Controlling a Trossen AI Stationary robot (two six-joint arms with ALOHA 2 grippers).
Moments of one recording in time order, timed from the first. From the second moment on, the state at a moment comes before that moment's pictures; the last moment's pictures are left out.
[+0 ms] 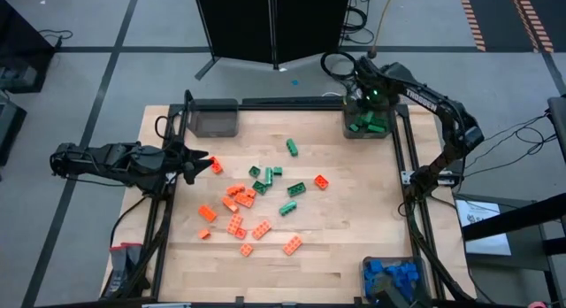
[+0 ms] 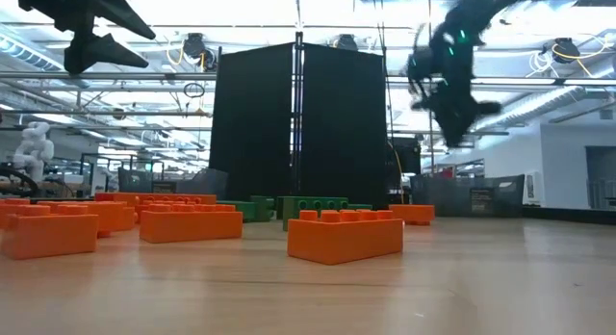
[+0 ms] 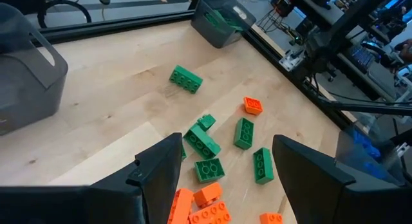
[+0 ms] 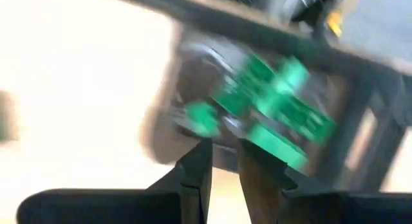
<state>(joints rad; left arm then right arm) -0.16 0.44 0.63 -0.68 -0.45 -0.80 -0.90 1.60 1.40 -1.14 0.08 0.38</state>
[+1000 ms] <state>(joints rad) -0.16 0.44 0.63 -0.70 -0.45 -0.81 -0.42 1.99 1.56 -0.73 0.12 0.46</state>
